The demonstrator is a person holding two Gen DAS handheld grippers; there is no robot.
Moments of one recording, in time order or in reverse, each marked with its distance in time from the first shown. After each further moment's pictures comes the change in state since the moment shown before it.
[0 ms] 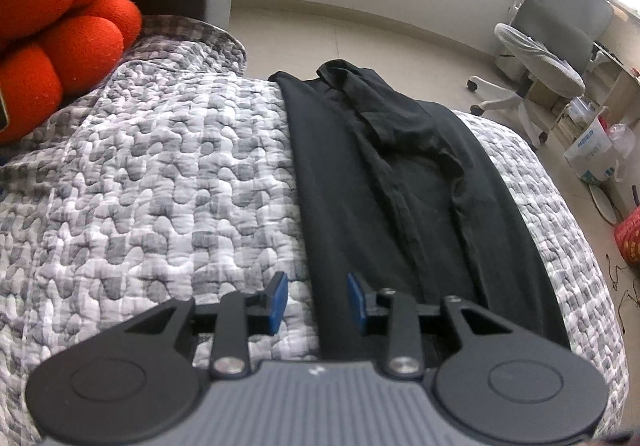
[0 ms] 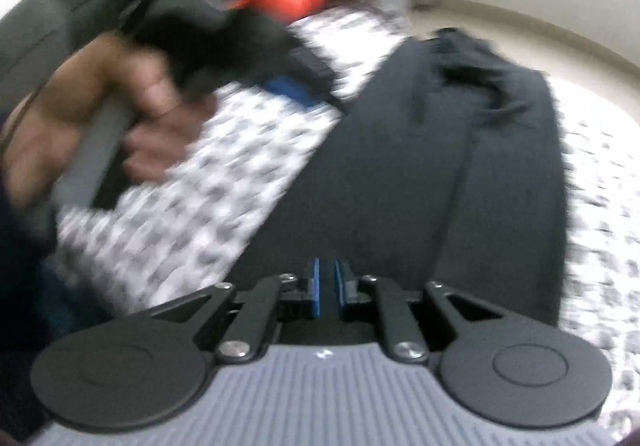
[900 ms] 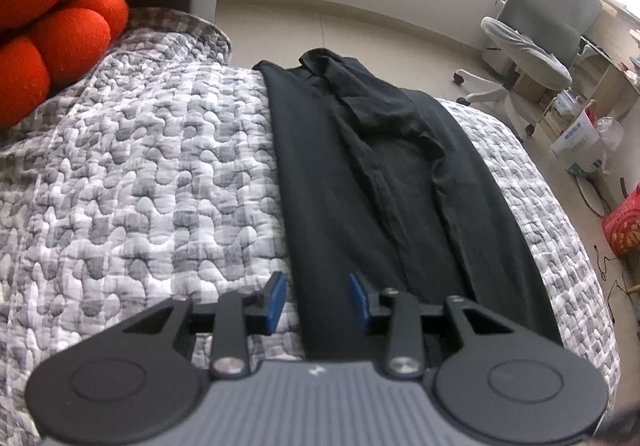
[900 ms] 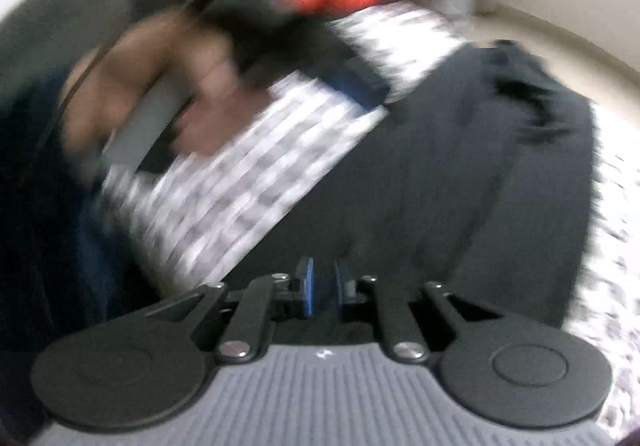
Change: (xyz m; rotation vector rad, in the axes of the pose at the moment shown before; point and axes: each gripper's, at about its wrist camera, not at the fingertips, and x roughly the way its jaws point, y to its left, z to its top) left arm -0.006 -0.005 -0.011 0.001 0.007 -0.039; right arm -0.015 -0.014 0.002 -0.089 0.018 0.055
